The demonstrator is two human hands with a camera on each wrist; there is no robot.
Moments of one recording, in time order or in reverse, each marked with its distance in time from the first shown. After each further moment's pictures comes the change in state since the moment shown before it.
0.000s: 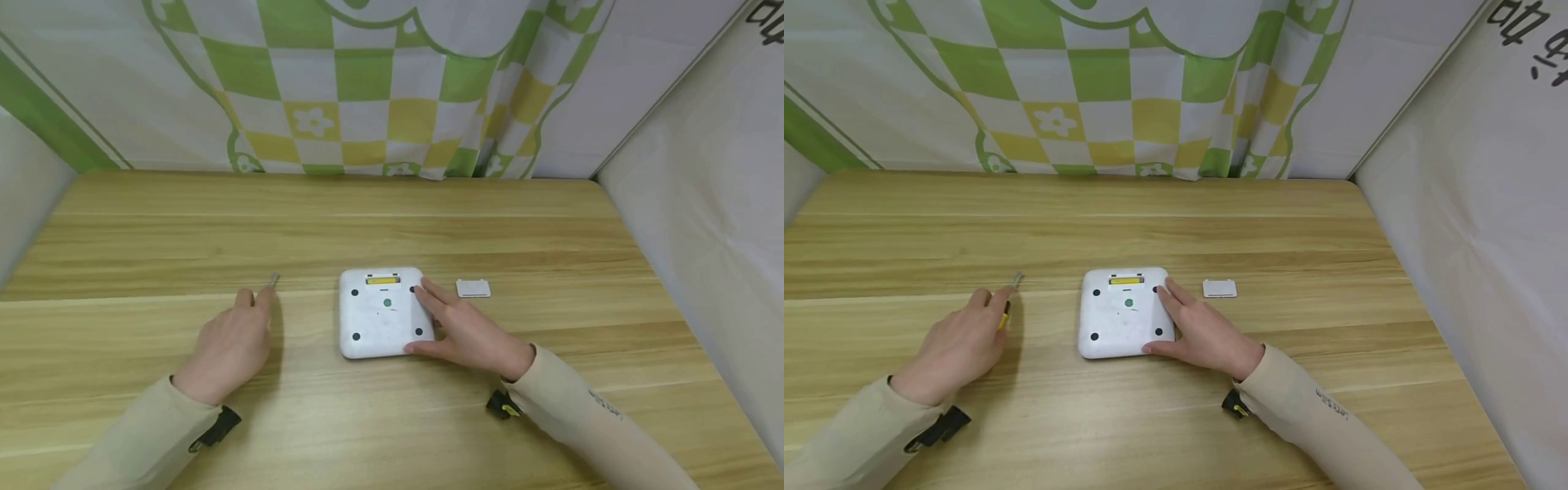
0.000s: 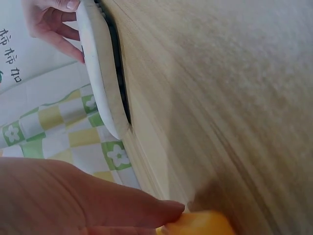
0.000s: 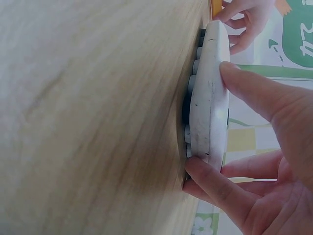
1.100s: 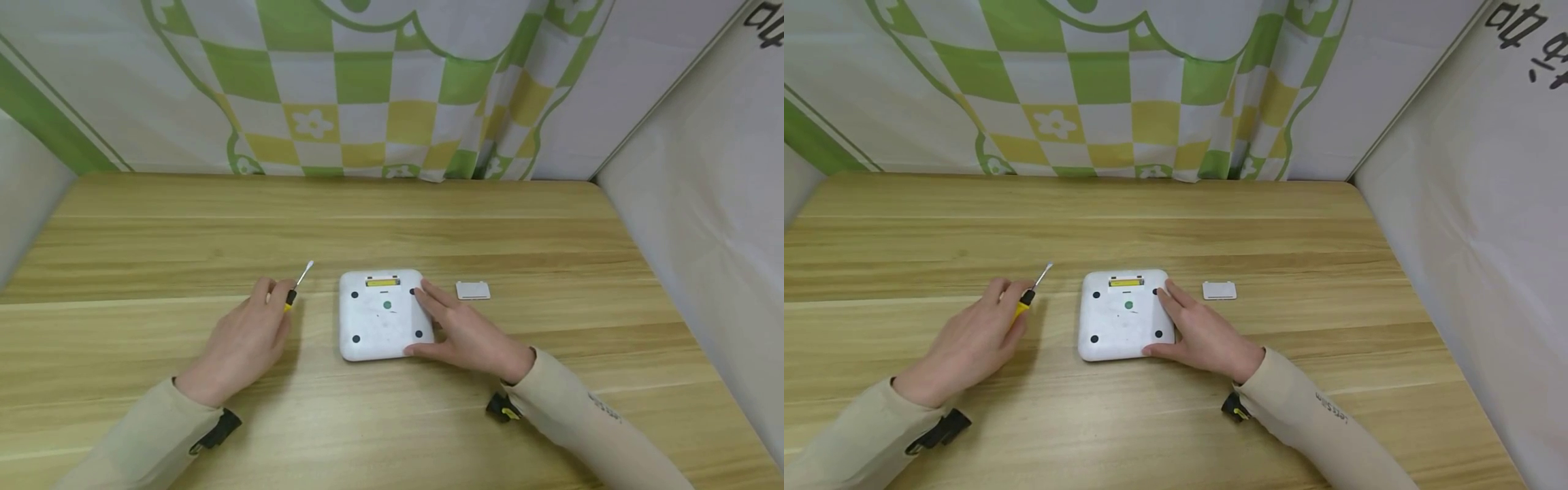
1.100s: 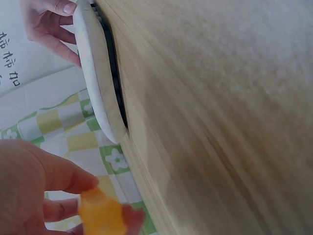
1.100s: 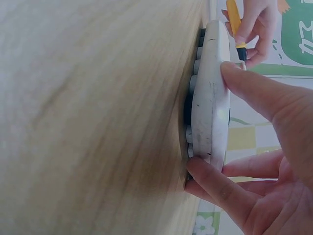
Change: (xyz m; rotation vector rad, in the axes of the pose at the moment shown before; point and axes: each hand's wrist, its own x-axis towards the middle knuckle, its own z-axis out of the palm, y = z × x) left_hand 0.007 0.004 0.007 0.011 0.208 0.238; right_hand -0.002 -0.001 0.001 0.007 0.002 0.012
